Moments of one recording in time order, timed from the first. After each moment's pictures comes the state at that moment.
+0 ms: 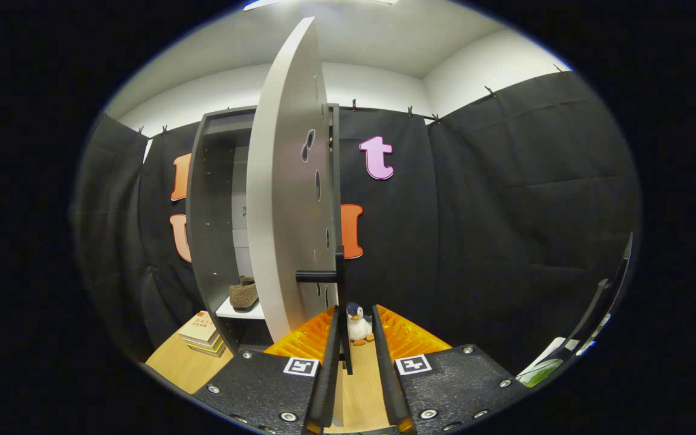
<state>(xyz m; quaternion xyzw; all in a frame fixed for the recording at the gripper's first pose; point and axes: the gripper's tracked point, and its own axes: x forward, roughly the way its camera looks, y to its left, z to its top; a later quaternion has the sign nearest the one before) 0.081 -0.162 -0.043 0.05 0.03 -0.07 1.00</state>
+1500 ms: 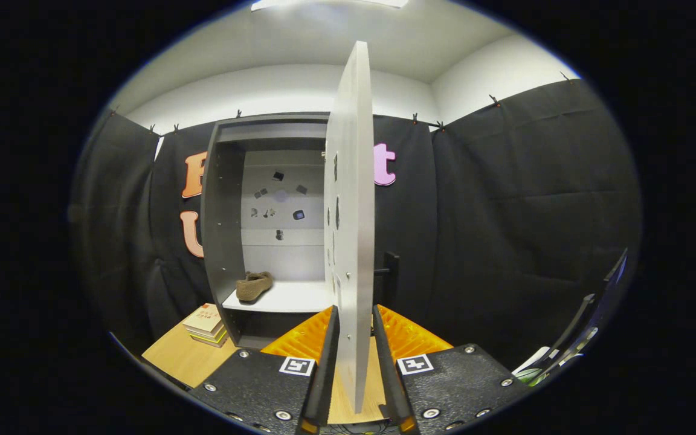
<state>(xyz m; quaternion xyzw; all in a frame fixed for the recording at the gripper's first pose) 0.028 -0.173 -0.024 0.04 0.03 -0.06 1.00</state>
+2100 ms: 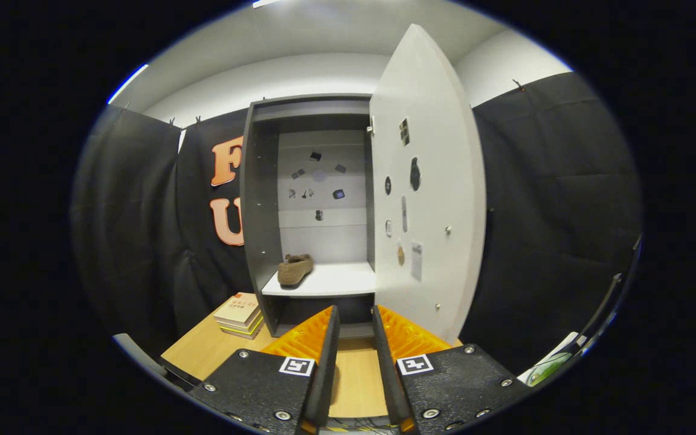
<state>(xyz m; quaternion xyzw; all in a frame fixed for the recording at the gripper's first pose) 0.035 -0.075 -0.075 0.06 0.08 0.02 0.99</state>
